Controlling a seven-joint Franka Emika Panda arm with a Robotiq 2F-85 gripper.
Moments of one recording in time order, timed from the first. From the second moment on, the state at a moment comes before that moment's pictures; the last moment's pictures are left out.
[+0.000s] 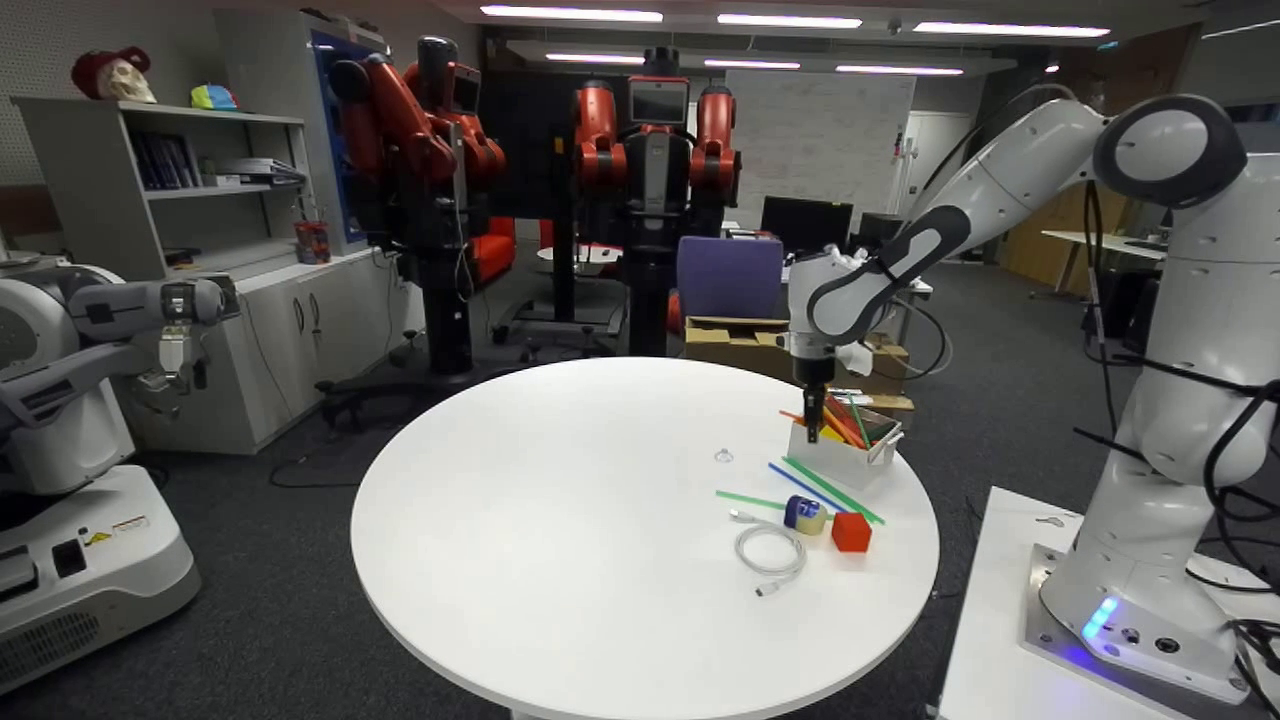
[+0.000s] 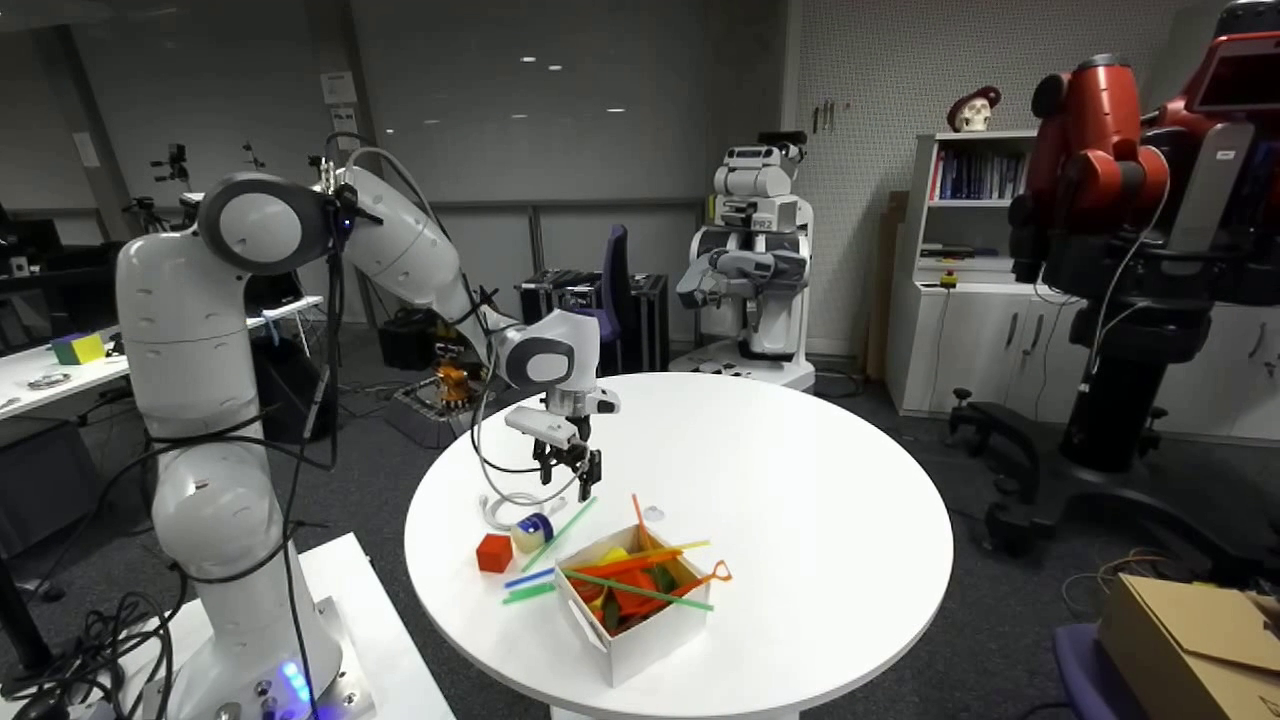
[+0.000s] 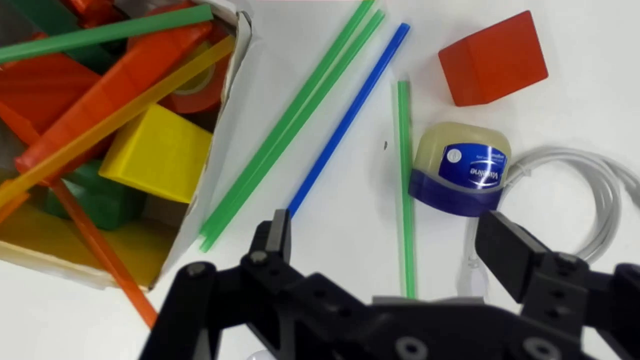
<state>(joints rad) -0.06 0.13 -0.03 -2.34 -0.03 2.31 -0.35</state>
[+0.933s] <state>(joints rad) 0.05 0.41 0.00 -2.30 -0.15 2.72 -0.12</state>
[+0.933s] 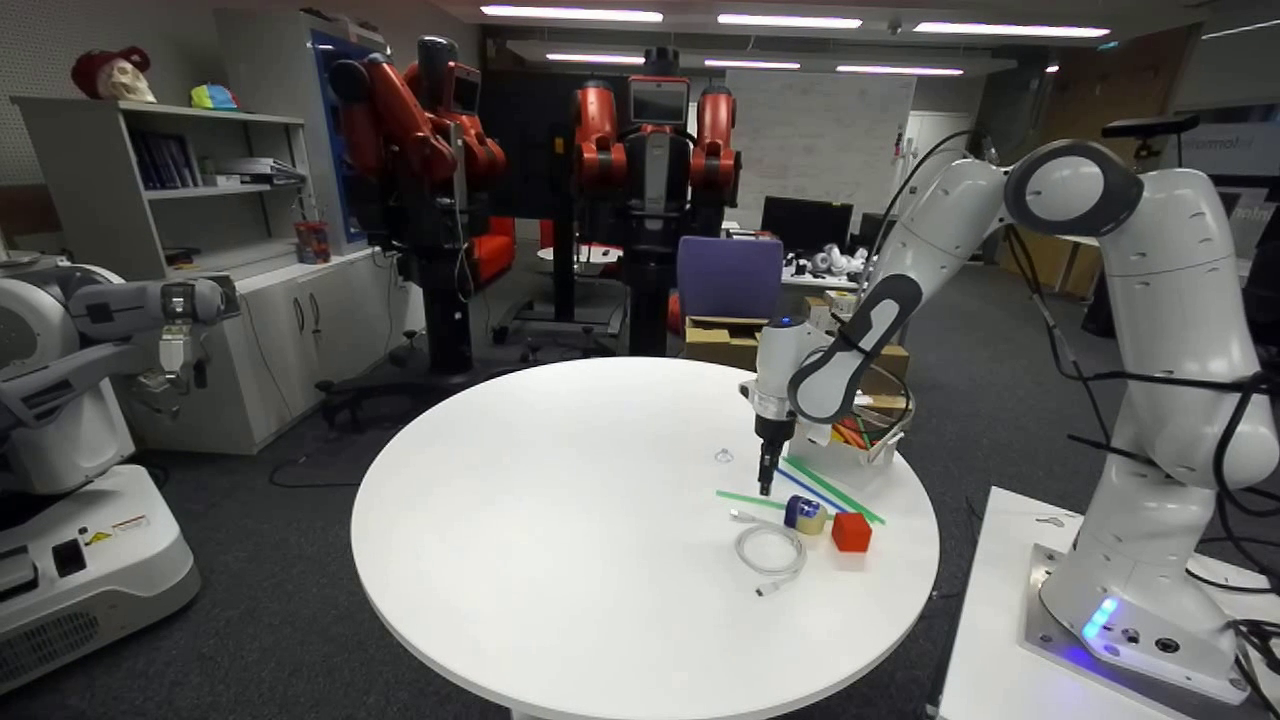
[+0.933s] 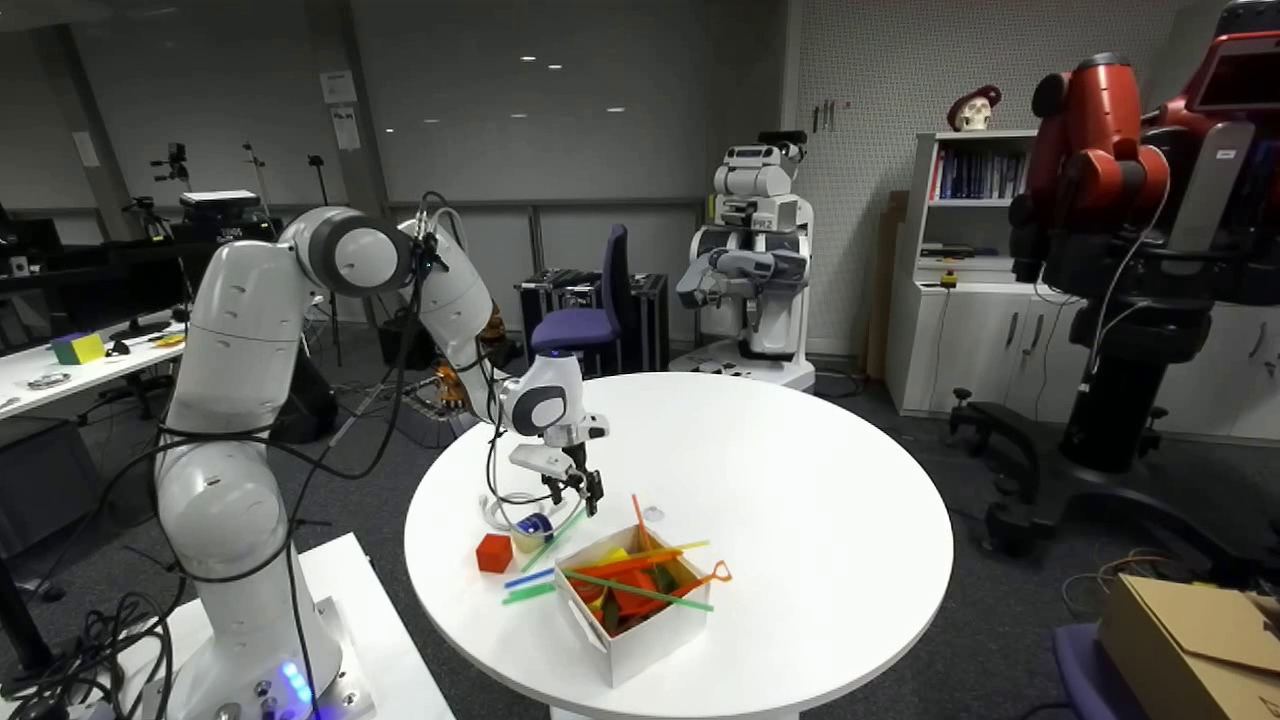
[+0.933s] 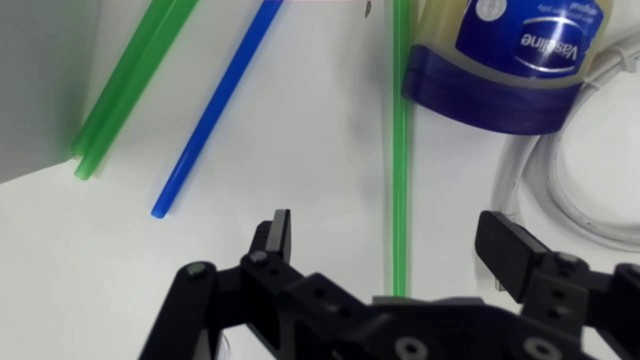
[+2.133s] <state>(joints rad) 0.07 0.52 0.01 -2.17 -0.18 2.66 -0.09</state>
